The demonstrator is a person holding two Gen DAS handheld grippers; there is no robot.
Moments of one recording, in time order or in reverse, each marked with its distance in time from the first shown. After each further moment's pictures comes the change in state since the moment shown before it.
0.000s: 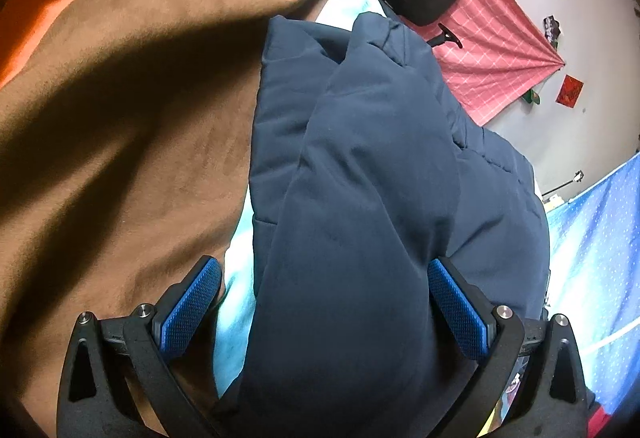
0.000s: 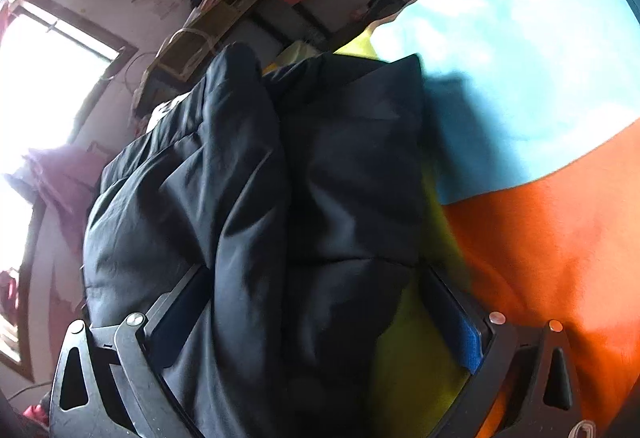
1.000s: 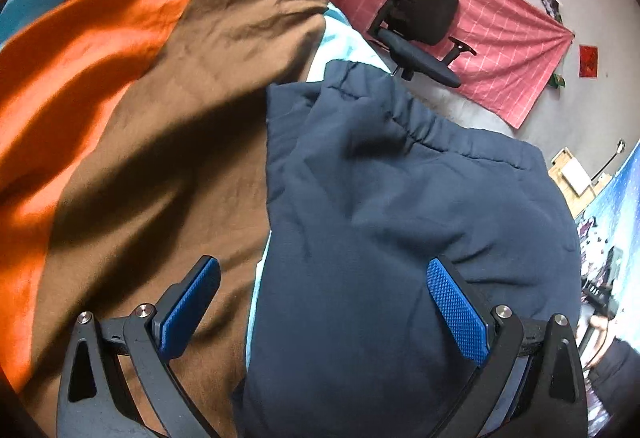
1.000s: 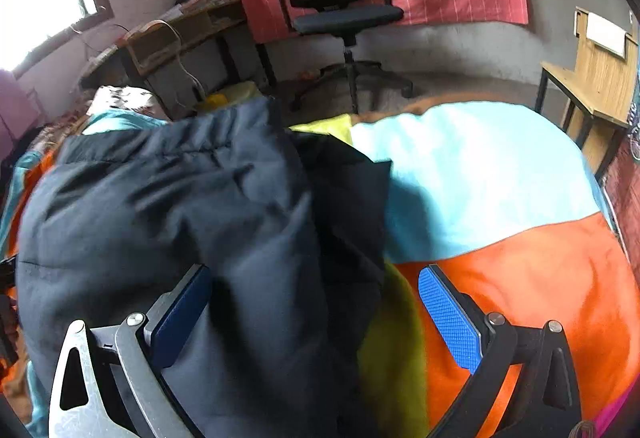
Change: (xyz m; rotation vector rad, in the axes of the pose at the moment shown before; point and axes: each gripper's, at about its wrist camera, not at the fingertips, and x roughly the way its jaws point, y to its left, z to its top) left arm 0.006 -0.058 -0.032 0.161 -0.173 0.228; right arm -0.021 0.081 -0.020 -0.253 -0.209 -0.498
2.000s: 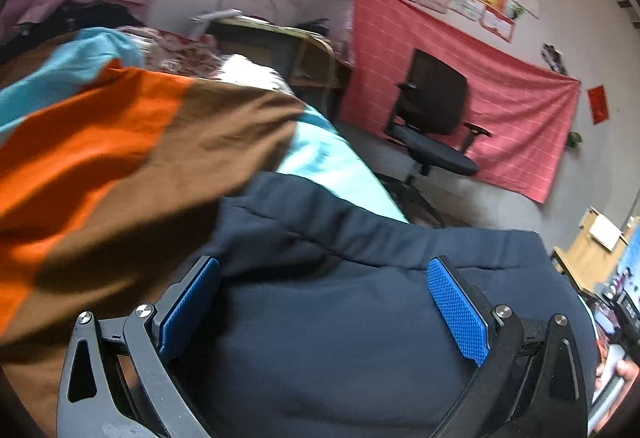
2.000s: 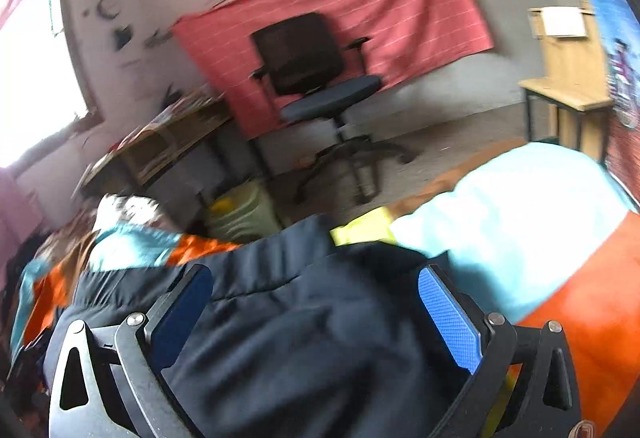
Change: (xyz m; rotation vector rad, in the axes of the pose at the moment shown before) left arm 0.006 -0.065 0.016 0.011 -0.419 0.158; right arm -0.007 0.032 0.032 0.234 -0.361 0.027
